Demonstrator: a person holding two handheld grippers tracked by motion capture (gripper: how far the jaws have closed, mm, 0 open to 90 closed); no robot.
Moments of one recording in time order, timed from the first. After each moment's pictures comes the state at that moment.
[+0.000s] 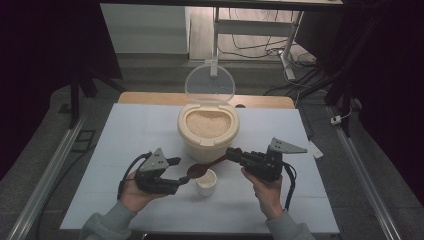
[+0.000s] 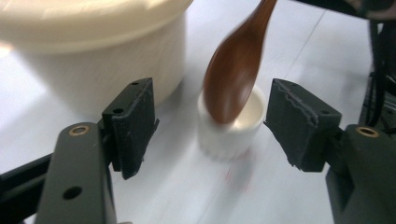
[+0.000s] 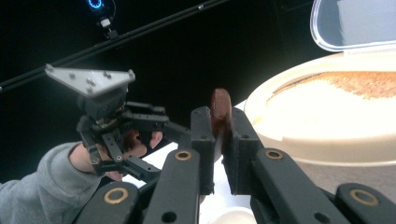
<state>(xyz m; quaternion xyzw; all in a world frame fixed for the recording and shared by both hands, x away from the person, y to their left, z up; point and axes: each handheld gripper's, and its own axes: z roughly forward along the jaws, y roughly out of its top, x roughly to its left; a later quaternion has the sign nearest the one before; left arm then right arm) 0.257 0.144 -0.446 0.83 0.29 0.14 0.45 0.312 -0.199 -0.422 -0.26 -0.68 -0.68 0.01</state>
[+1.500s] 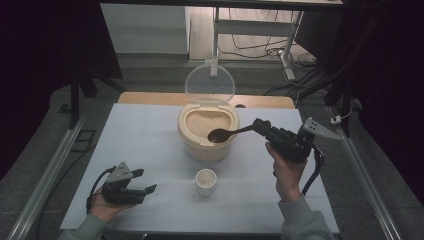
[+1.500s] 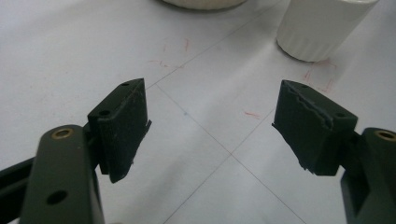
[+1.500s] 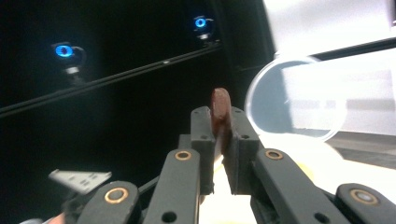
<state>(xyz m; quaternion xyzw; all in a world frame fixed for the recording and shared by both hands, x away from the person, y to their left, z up) 0.244 0.222 -0.508 0.82 0.38 0.14 0.41 0.328 -0.239 -0.358 -0.29 -0.63 -0.72 -0.10</state>
